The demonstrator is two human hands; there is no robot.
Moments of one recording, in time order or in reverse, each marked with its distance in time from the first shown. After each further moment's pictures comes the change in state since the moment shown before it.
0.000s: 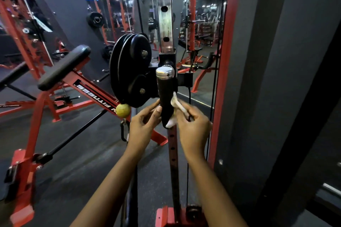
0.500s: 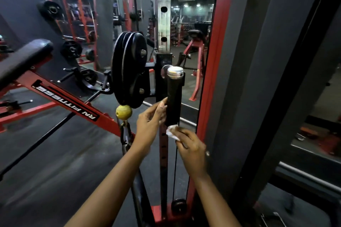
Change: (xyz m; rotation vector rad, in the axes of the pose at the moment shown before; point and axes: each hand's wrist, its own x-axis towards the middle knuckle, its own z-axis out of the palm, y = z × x) left_hand 0.015 -0.008 -0.020 -0.241 -0.207 -0.092; right_hand -0.062 0.050 0.002 -0.509 -0.102 -0.348
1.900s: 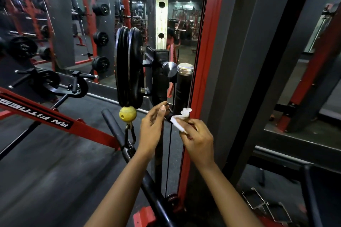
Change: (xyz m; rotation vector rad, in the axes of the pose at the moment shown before) left_hand 0.007 -0.024 -0.030 -0.095 -0.098 -0.078; right_hand 0.011 -0.027 0.007 -0.383 0.120 -0.087
